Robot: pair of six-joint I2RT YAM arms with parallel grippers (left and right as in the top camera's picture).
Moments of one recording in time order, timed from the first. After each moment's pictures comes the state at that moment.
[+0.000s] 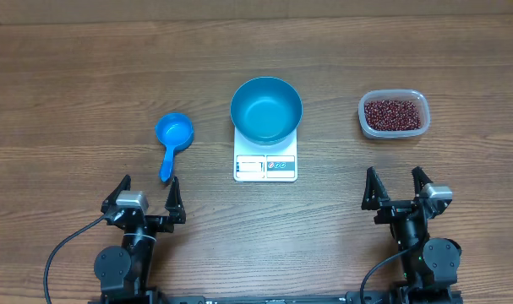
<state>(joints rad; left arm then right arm) 0.11 0.01 0.01 -0.06 0.21 -0.12 0.05 0.01 0.02 -0.04 -0.04 0.23</state>
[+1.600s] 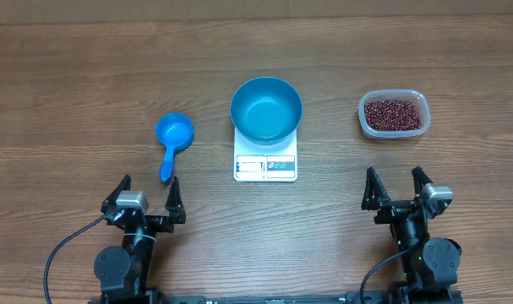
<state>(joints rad) 0.11 0.01 0.01 -0.06 0.20 -0.12 0.05 0.01 0.02 -0.04 -0.04 0.23</state>
